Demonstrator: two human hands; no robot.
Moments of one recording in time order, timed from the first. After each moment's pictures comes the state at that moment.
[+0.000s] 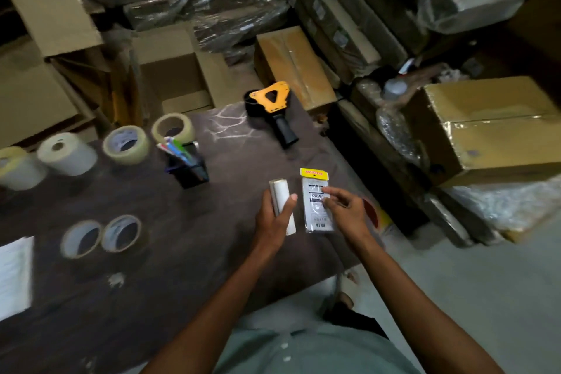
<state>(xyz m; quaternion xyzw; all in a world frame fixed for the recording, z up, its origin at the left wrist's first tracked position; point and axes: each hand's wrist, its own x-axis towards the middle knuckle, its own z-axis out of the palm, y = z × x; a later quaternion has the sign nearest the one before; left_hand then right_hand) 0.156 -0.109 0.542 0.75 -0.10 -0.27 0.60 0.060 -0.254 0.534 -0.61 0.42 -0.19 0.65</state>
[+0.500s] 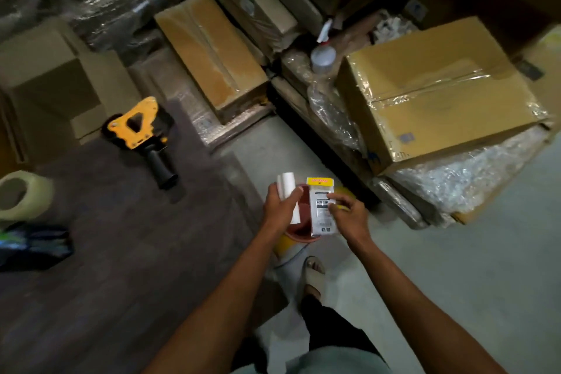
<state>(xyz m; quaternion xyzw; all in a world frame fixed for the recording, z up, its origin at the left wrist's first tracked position) 0.087 -0.432 0.459 0.75 -0.05 -0.43 0.51 -0.057 -0.520 0.436 -0.58 0.56 -0.17 0.56</state>
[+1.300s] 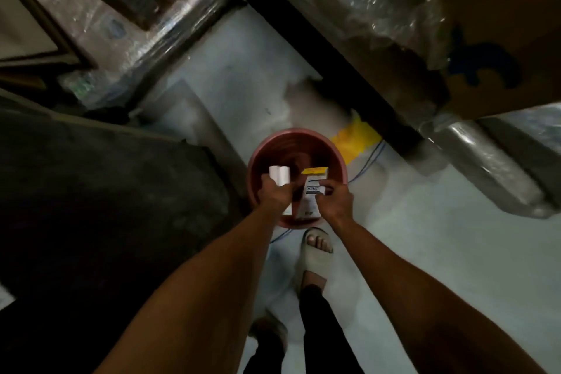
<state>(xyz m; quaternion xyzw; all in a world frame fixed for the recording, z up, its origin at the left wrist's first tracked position) 0.092 -0.526 0.057 0.84 0.05 -0.48 0.23 -0.027 -0.578 0.033 -0.54 0.66 0.04 0.51</state>
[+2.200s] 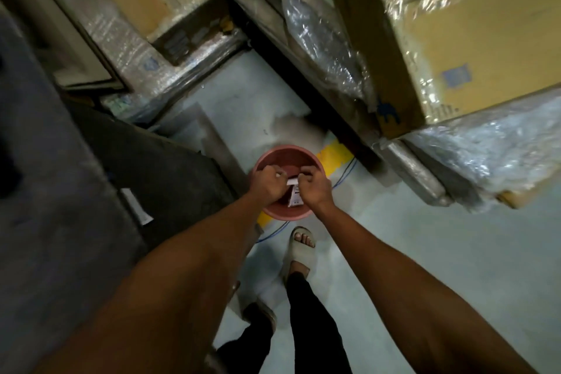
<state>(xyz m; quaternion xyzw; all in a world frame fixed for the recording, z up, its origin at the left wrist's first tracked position) 0.111 -0.527 0.223 0.85 -0.24 -0.45 0.15 -0.003 -0.584 0.213 -0.61 0.60 0.00 0.52</state>
